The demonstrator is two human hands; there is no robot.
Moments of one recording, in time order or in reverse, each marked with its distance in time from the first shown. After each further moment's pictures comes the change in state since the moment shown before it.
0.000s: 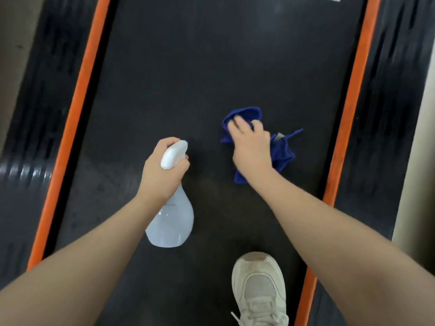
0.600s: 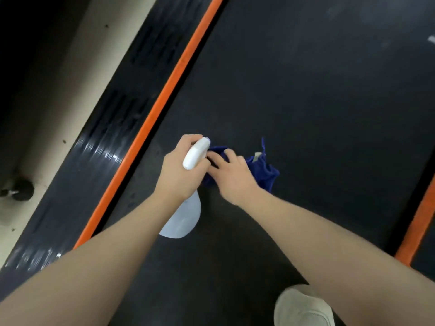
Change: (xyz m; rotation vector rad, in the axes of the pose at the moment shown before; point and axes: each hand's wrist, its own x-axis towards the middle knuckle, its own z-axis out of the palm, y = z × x) left_hand 0.009 -0.044 -0.094 -0.049 0.118 -0.018; right_hand 0.006 -0.151 0.026 -0.049 -0.360 -0.651
